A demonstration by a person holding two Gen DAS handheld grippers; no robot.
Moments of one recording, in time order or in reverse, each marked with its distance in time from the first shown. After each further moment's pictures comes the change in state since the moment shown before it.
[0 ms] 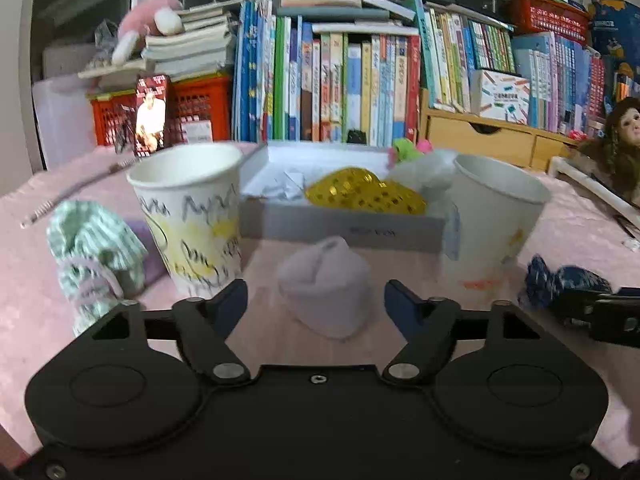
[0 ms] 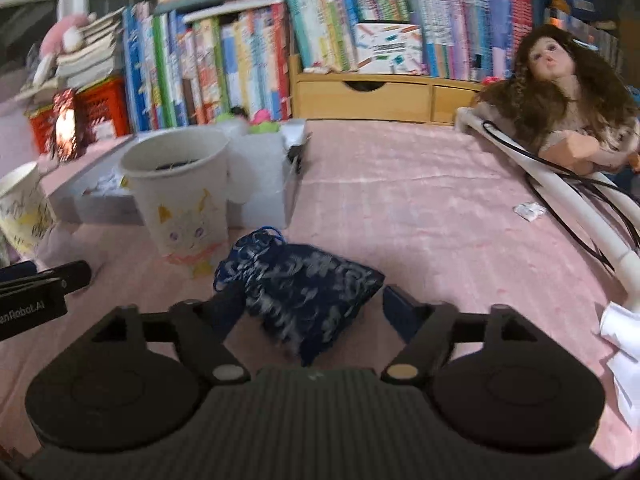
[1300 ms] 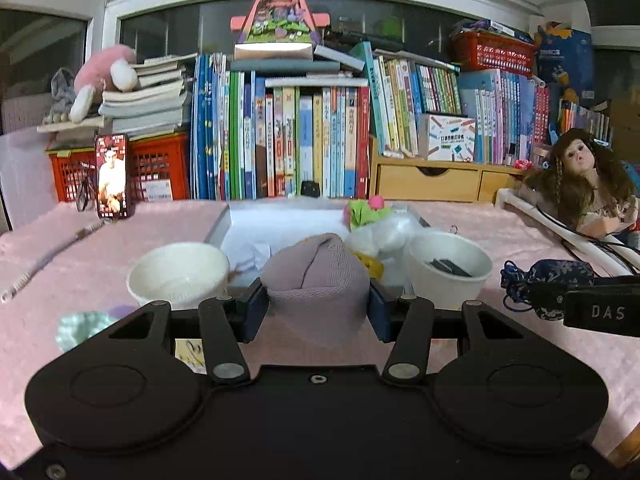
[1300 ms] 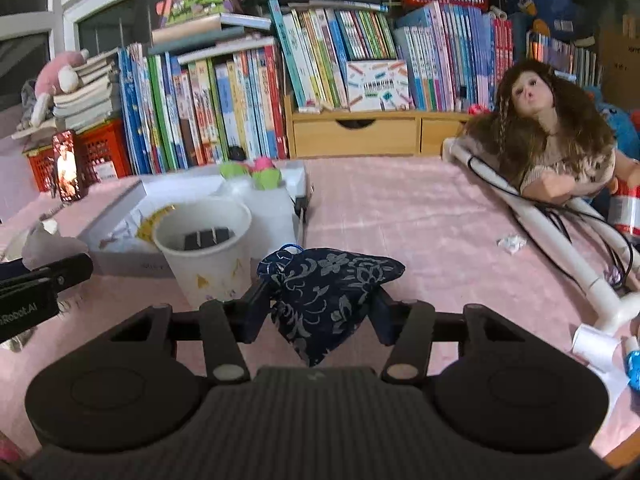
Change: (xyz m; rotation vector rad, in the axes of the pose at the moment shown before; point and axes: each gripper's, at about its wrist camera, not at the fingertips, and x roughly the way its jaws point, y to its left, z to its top) left arm -0.040 0.017 0.053 0.077 -0.081 -0.167; right arm -0.038 0.022 0.032 0.014 -0.066 -0.028
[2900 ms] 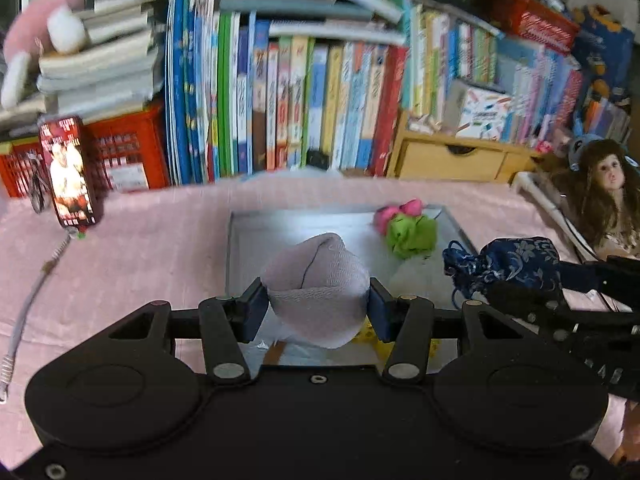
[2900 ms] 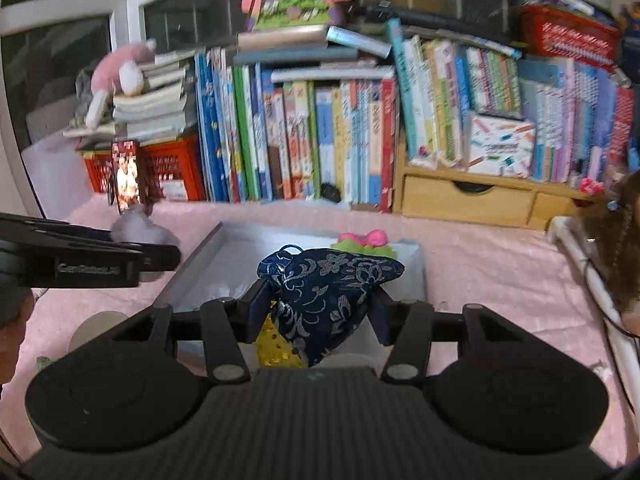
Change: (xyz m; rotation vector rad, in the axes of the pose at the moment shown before) left arm 0.144 0.091 0.138 -0.014 0.350 -0.127; right arm 0.072 0.096 0.115 -0.138 0.100 0.175
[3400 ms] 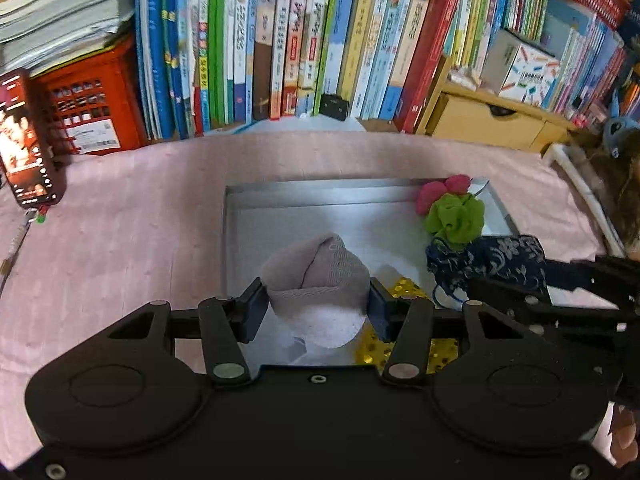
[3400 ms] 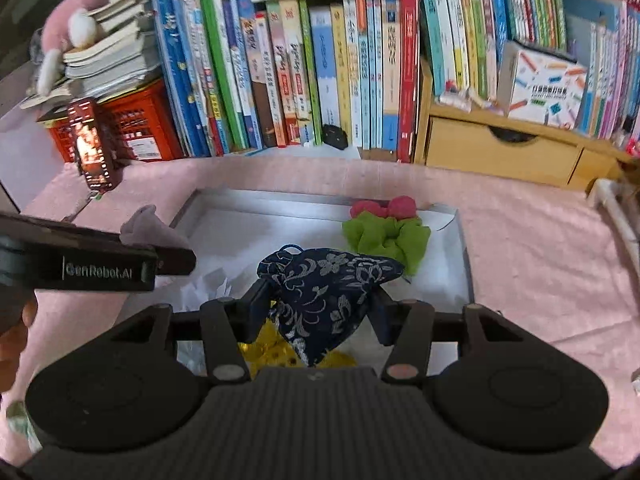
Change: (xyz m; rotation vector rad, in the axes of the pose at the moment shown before) left arm 0.102 0.033 0.037 -0.010 0.209 -0.031; right arm 0.104 -0.001 0.031 0.068 0.222 -0.005
